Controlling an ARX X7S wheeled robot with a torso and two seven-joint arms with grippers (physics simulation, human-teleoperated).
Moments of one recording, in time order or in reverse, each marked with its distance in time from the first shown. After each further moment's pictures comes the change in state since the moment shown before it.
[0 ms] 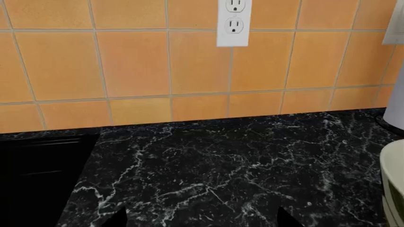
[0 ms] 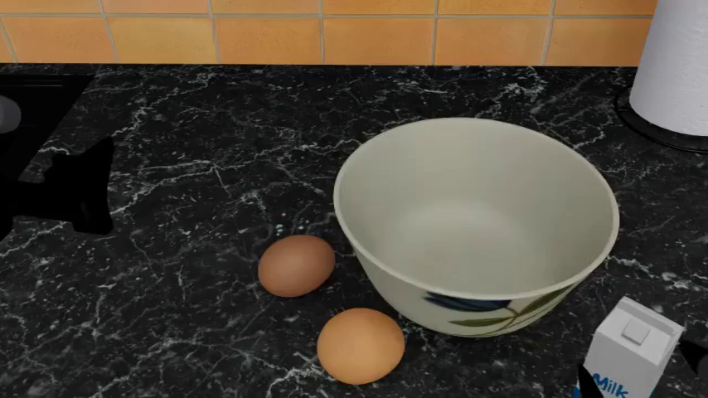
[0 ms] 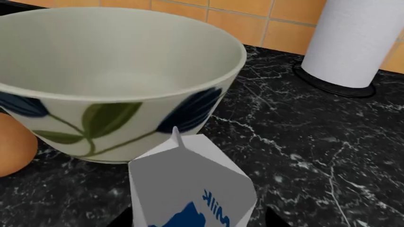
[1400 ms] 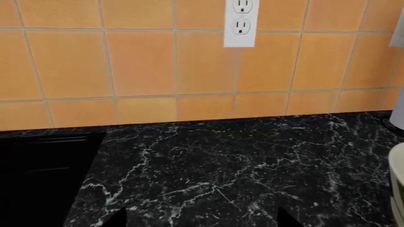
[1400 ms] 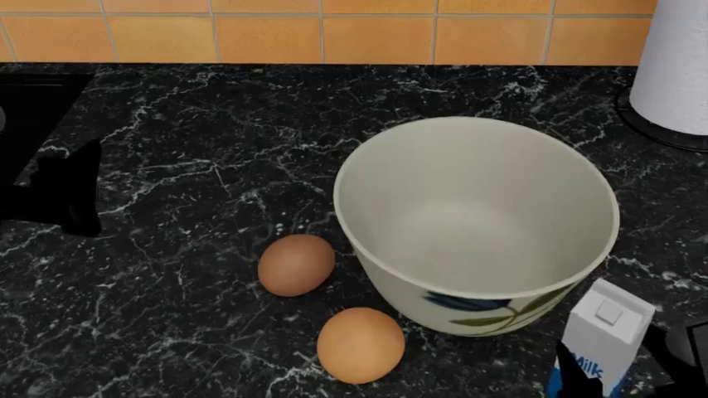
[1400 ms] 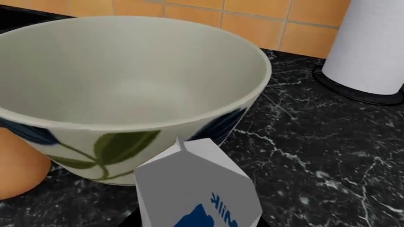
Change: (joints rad) left arm 0.028 -0.023 -0.016 0.009 -0.001 0.022 0.003; right arm 0.125 -0.004 -0.110 0.061 0.023 0.010 0.010
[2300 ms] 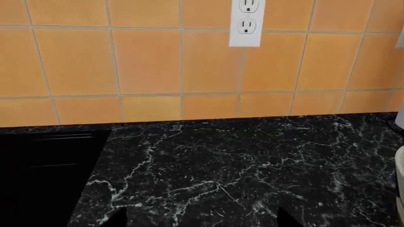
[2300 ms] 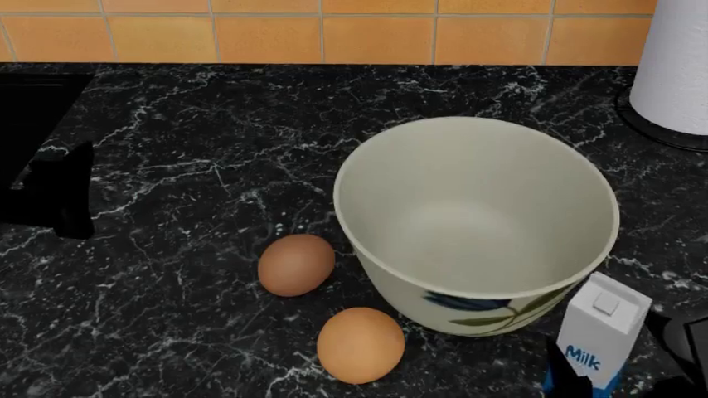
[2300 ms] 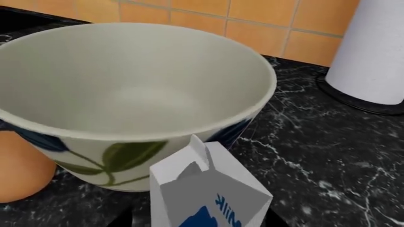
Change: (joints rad) left arm 0.020 -0.014 -0.012 0.008 -0.007 0.010 -0.008; right arm 0.010 0.004 -0.009 -0.001 -0.013 -0.015 -0.021
